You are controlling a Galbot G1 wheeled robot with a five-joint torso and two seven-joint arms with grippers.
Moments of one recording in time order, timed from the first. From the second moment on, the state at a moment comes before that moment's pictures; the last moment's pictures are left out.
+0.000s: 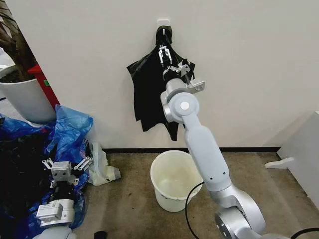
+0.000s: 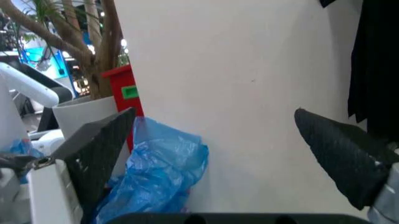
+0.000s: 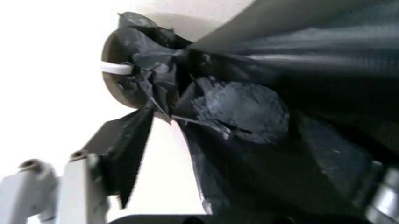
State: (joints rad) left arm 1.72 -1.41 -0.72 -2.29 -0.01 -0.13 -0.14; right arm -0.42 1.61 0.10 1.66 1.36 0.12 0.47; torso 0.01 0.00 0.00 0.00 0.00
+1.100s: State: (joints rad) left arm 1.70 -1.40 -0.73 -2.29 -0.04 -0.14 -0.14; right arm -0.48 1.61 0.08 1.68 1.33 0.10 0.46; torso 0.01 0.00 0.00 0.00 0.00
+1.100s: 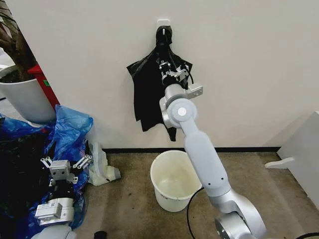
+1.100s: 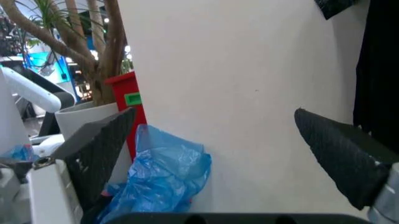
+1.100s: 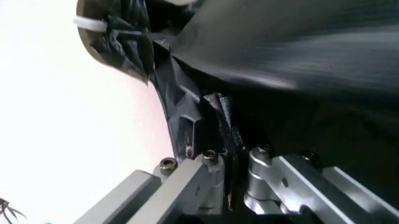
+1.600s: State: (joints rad) left arm 1.69 -1.39 -0.74 -2.28 -0.05 -0.14 -0.14; right arm -0.56 1.61 0.03 1.73 1.31 0.10 0.45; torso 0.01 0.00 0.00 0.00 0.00
